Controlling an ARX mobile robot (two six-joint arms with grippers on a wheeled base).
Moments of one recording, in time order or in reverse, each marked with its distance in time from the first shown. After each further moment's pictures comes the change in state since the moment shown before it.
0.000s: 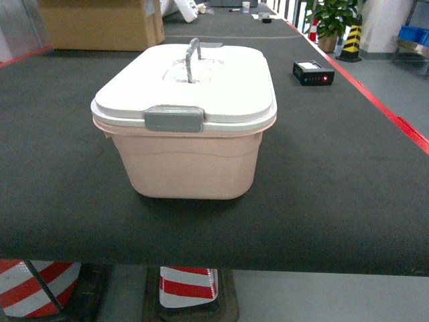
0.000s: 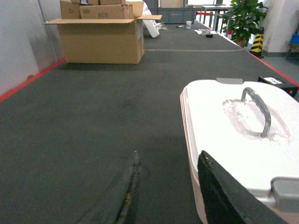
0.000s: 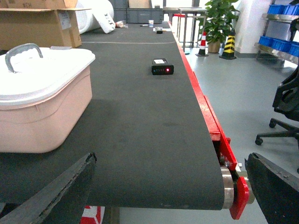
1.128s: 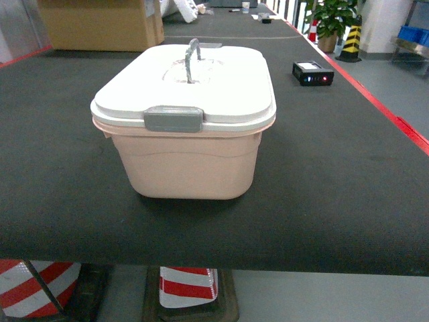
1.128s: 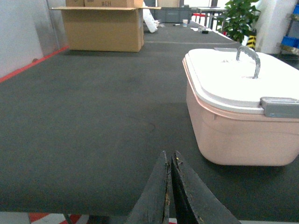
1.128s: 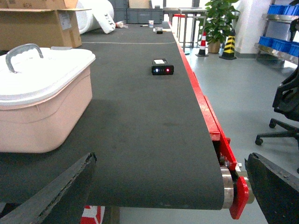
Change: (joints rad) left arm 0.161 -0.615 -0.454 -0.163 0.173 -0.015; right arm 0.000 0.000 0.000 0.000 0.000 0.000
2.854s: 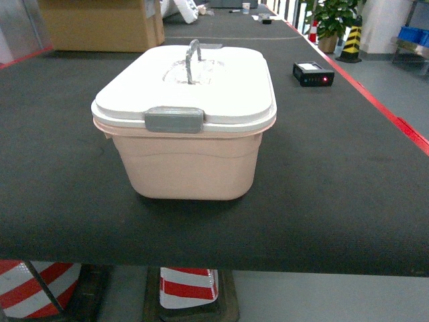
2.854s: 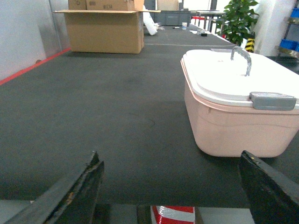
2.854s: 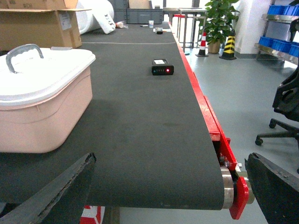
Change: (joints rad) left arm 0.002 -0.487 0.000 -0.489 0.000 -0.001; right arm 0.000 0.000 0.000 0.000 0.000 0.000
